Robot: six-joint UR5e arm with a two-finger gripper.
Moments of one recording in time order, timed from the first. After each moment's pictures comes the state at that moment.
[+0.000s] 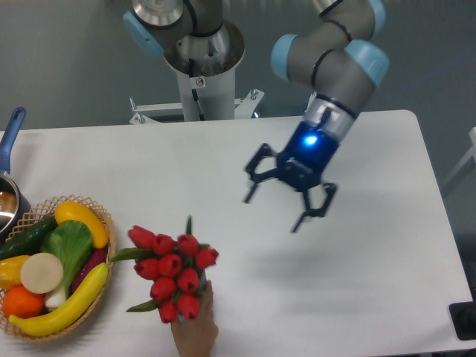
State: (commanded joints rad) arm 2.92 -1.82 -1.84 -0.71 0.70 1.19
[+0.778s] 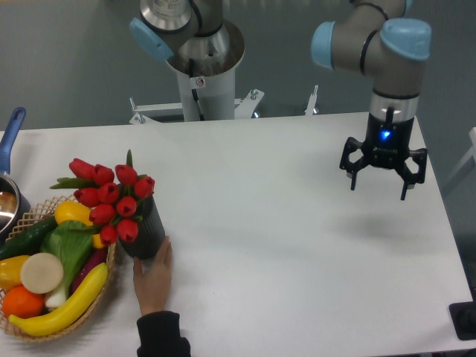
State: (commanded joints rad) arm 2.85 -1.88 -1.79 -0.71 1.39 1.33
